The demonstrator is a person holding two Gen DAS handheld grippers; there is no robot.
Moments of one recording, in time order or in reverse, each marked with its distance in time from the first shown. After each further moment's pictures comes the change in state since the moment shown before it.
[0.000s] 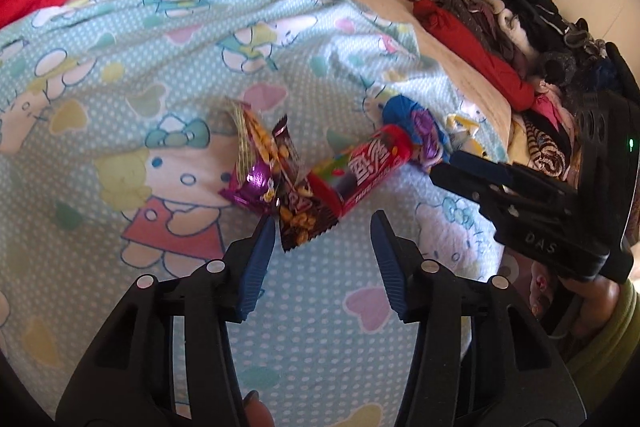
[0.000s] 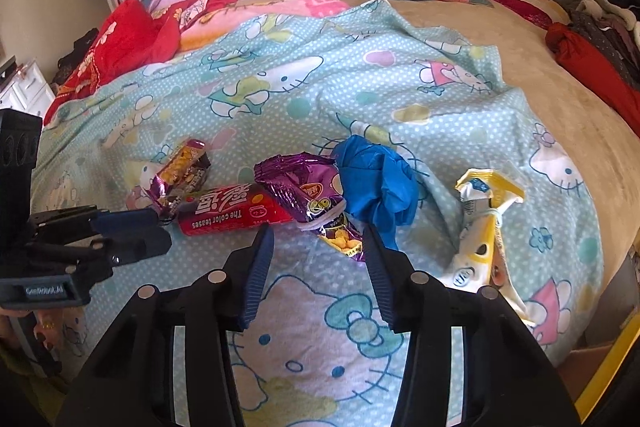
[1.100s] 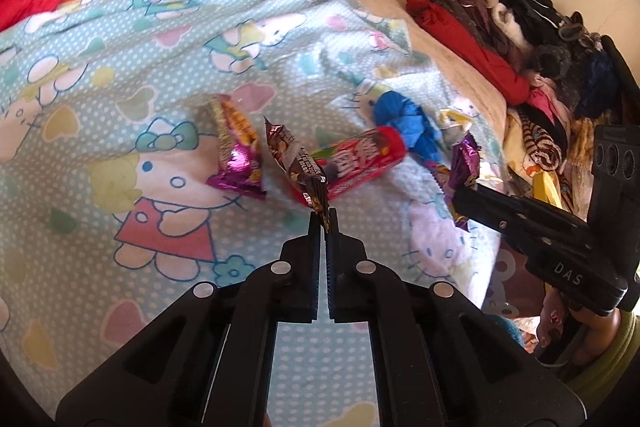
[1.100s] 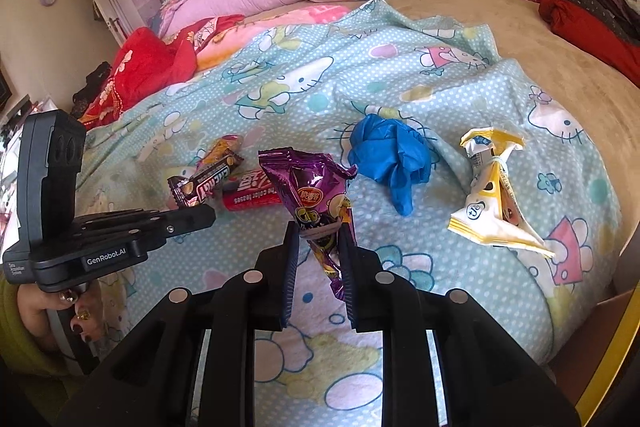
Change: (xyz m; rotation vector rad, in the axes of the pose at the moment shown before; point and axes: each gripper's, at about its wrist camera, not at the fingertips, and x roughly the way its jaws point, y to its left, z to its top) left arm -0.005 -0.008 0.003 0.032 -0.001 -0.020; right arm -0.034 0.002 -0.025 0.115 -0.046 0.100
